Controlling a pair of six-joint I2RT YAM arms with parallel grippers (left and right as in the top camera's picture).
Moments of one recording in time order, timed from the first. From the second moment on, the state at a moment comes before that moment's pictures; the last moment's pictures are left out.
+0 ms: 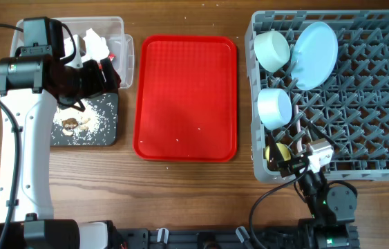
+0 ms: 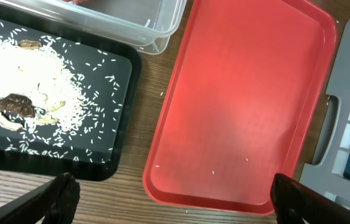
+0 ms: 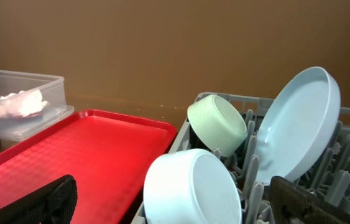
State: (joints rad) left arm 0.07 1.53 1.58 -1.23 0.21 -0.26; right arm 0.06 0.02 0.01 0.02 -0.22 -0.02
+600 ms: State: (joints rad) left arm 0.04 1.34 1.48 -0.94 0.16 -0.26; right arm 0.06 0.02 0.01 0.02 -0.21 -0.02
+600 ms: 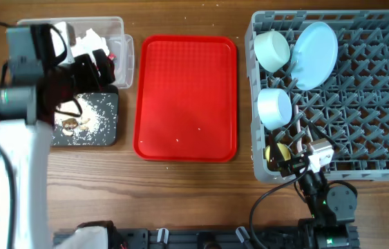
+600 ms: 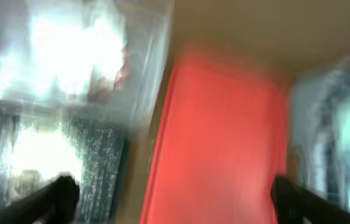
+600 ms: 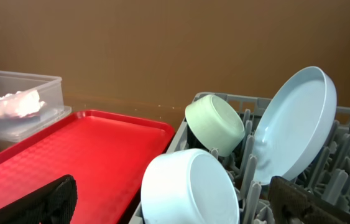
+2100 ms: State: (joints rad) left arm -0.06 0.01 0.01 -0.06 0.18 -0.22; right arm 0.06 0.01 0.01 0.02 -0.20 -0.02
